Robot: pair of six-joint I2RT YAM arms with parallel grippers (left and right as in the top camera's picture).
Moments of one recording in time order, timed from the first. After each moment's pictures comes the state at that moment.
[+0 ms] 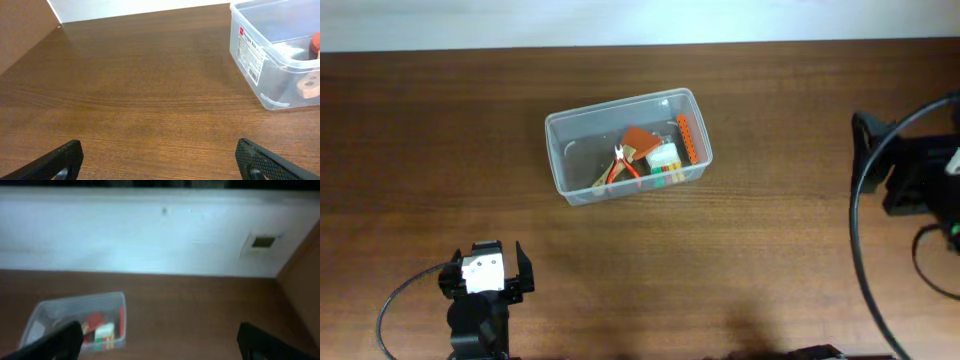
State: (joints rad) left arm 0.05 0.10 0.13 -0.41 -0.17 0.11; right arm 0.14 1.15 2.08 -1.28 0.10 0.03
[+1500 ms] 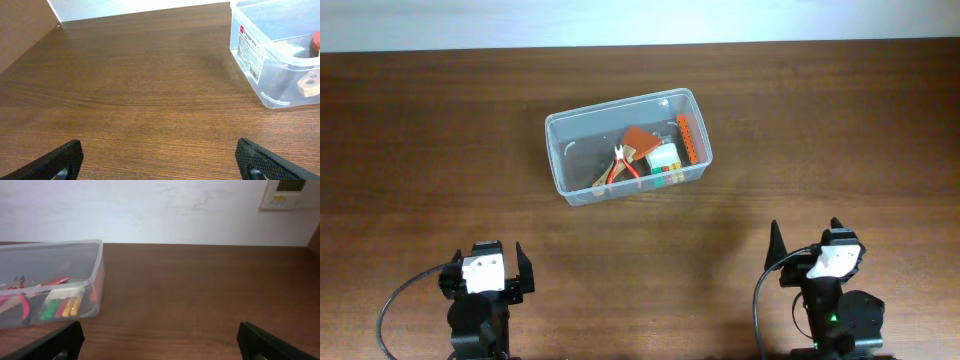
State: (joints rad) left arm 0.05 0.10 0.13 -0.41 -0.17 0.11; right arm 0.03 0.06 0.17 -0.27 0.01 0.00
